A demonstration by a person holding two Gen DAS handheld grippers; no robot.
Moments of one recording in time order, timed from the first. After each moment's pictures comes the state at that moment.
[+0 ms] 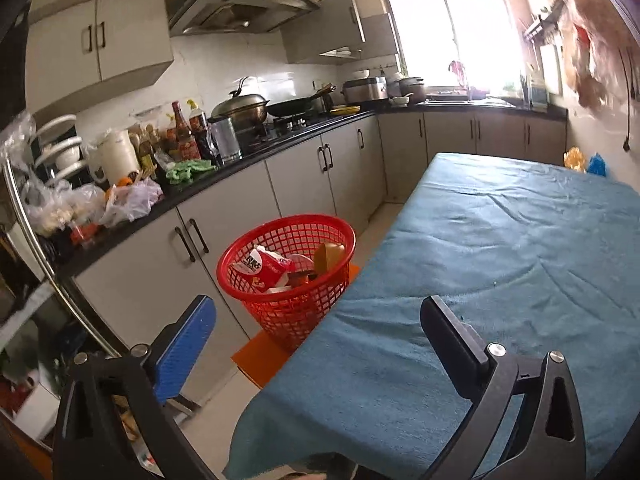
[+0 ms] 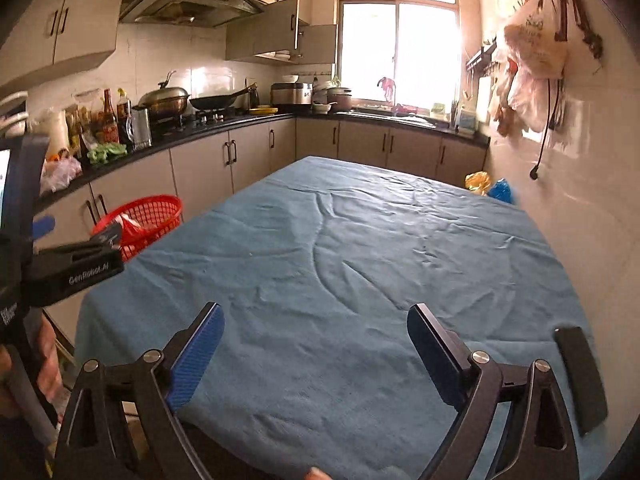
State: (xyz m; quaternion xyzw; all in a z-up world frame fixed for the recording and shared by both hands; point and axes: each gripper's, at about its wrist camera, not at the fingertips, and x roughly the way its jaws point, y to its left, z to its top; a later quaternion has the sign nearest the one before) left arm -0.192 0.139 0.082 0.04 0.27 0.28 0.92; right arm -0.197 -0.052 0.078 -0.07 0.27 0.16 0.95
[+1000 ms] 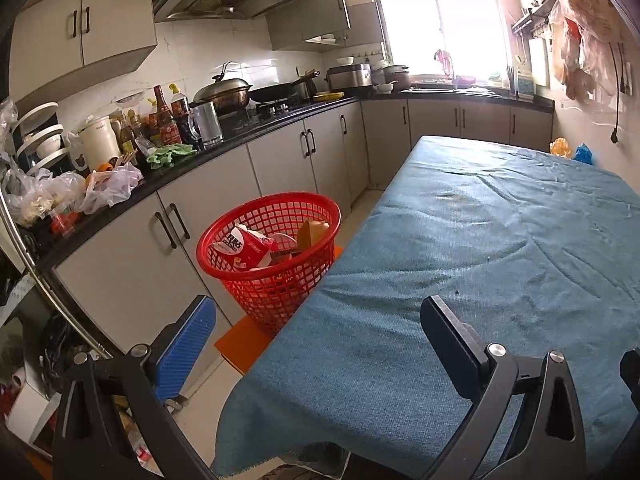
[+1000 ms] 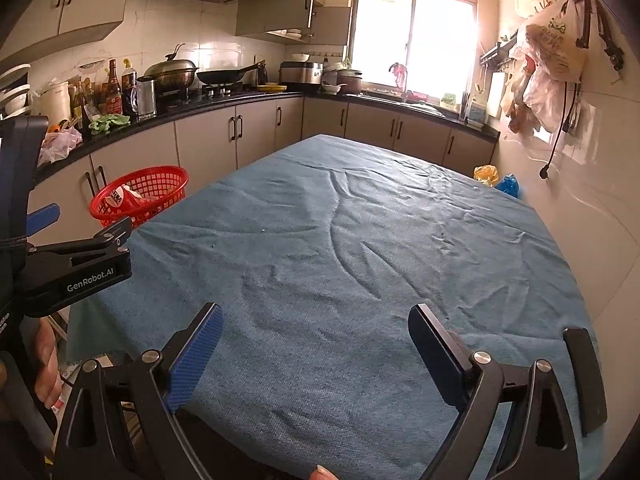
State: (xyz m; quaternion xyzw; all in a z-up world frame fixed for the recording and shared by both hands) left arm -0.192 0.150 0.061 0.02 0.29 0.25 0.92; right arm -0.186 -0.024 0.065 -0.10 0.30 0.17 0.93
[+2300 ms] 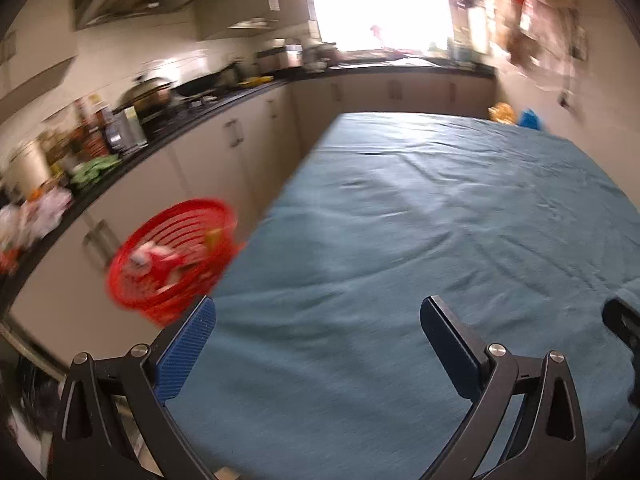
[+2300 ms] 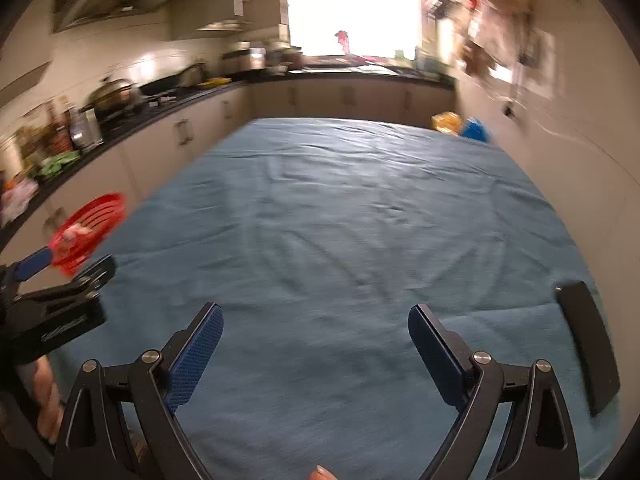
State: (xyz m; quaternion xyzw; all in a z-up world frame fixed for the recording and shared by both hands) left arm -0.130 0.089 0.050 0.04 0.35 0.11 0.93; right arm -0.127 -0.090 0.054 -0.01 0.36 0.09 0.93
